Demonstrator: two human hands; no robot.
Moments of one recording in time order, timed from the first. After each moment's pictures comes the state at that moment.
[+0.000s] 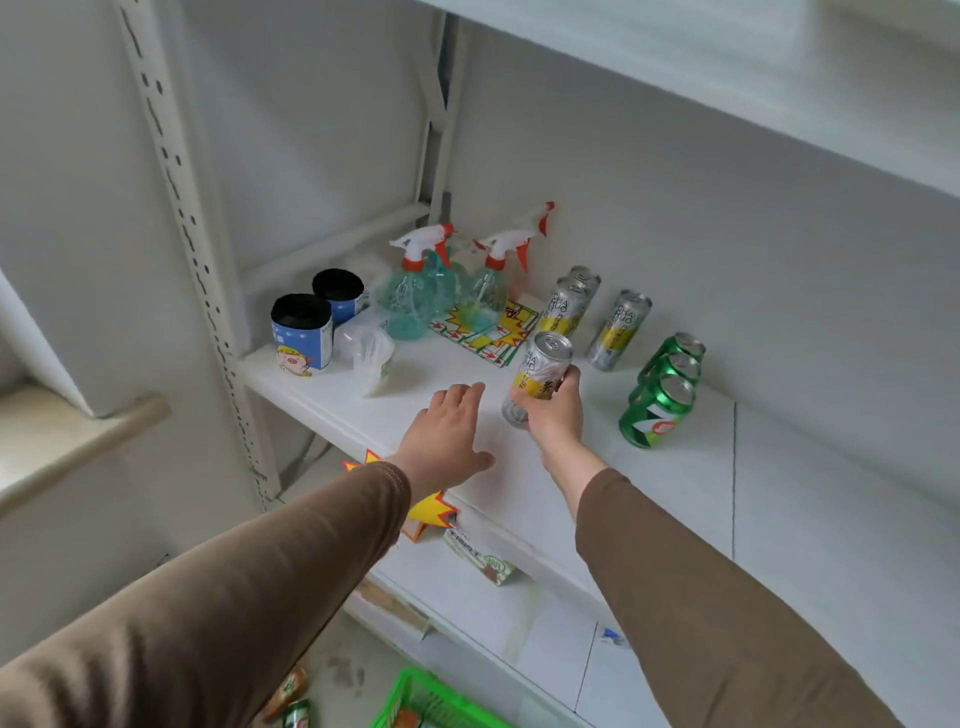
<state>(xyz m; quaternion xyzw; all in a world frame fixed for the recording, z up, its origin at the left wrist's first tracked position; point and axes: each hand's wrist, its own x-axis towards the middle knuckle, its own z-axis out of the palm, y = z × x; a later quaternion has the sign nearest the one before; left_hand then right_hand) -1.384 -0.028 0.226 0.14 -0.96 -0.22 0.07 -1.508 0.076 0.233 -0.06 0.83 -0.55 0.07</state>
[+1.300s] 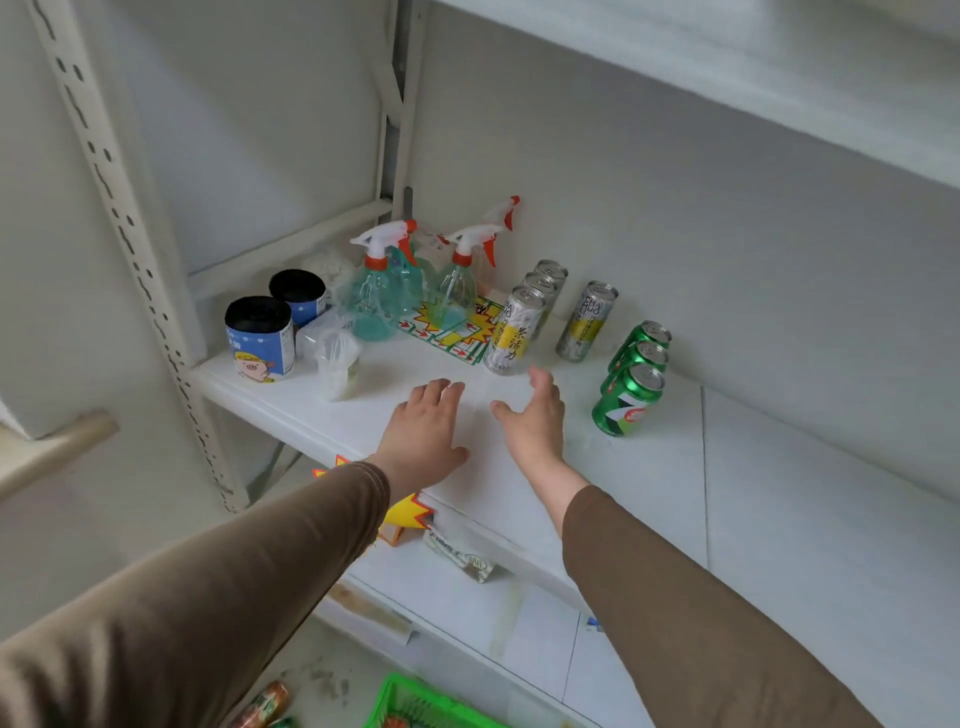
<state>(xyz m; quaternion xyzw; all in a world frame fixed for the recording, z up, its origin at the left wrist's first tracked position) -1.403 -0.034 0.211 0.12 -0.97 -0.20 0.08 -1.503 0.093 0.220 -0.12 0.90 -0.41 0.00</state>
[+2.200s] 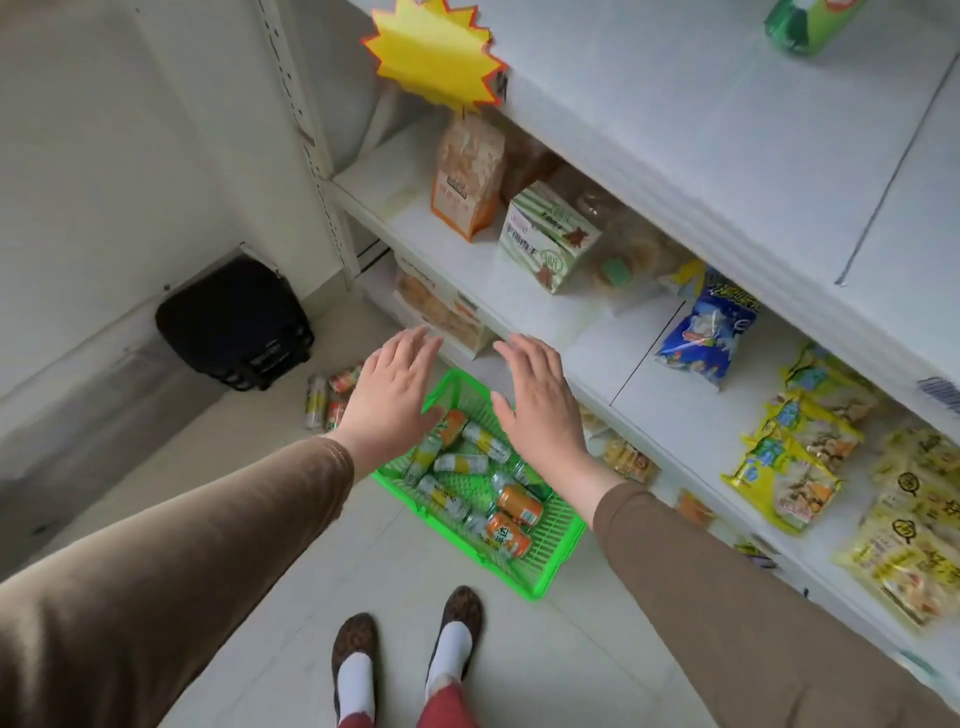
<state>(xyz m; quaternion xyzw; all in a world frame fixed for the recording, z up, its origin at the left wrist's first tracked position) -1.115 0.155 -0.033 0.23 -0.96 -0.16 0.00 -1.252 0.310 -0.021 -0.48 0.86 -0.15 0.08</state>
